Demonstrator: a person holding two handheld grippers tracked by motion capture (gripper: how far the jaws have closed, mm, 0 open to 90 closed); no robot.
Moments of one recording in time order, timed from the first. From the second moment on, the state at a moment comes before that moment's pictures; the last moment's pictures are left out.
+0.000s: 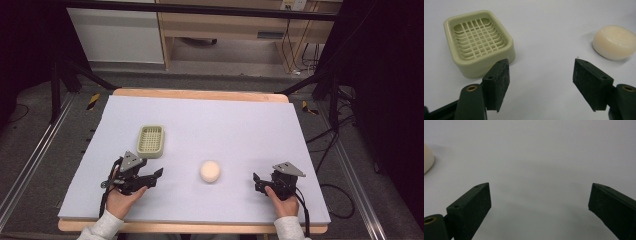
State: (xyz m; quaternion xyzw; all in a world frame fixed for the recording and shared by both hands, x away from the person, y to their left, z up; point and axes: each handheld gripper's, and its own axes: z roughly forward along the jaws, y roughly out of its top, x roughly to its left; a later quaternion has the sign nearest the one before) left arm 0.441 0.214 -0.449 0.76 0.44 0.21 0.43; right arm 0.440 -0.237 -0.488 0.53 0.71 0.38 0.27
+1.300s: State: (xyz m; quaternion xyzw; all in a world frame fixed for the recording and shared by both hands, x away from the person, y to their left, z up) left arm 0.460 0.157 -0.440 0.78 0.40 0.21 0.43; right arm 0.439 -0.238 -0.487 0.54 0.70 0.38 0.27
